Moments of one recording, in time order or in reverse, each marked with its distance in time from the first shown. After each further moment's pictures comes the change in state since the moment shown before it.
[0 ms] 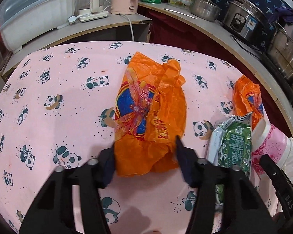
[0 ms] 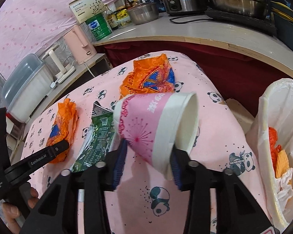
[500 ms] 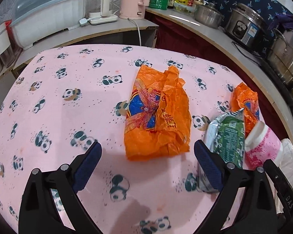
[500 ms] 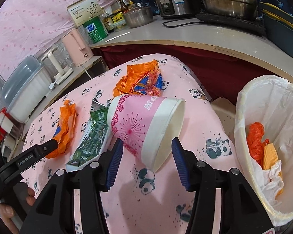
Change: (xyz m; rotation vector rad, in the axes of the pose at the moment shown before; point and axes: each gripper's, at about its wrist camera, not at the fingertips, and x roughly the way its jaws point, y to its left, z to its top) left arm -0.022 0.008 -0.011 -0.046 -0.026 0.028; right arm -0.027 -0.013 -0.009 0.013 -0.015 -0.036
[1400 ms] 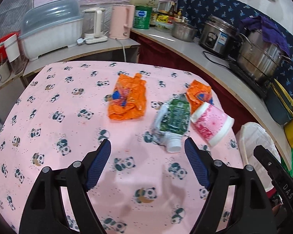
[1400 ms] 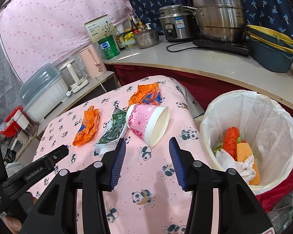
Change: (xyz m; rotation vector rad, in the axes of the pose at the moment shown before) left arm -0.121 -0.034 -0.066 0.033 -0.135 -0.064; right arm -0.118 -0.005 -0.027 -0.049 -0.114 0.047
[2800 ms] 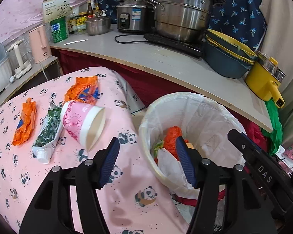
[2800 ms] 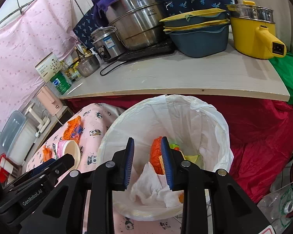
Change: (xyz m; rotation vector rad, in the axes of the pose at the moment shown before) left arm 0.017 -0.238 -0.037 0.369 0.048 -0.215; right arm -0.041 -0.190 0.006 0.285 -0.110 -0.156
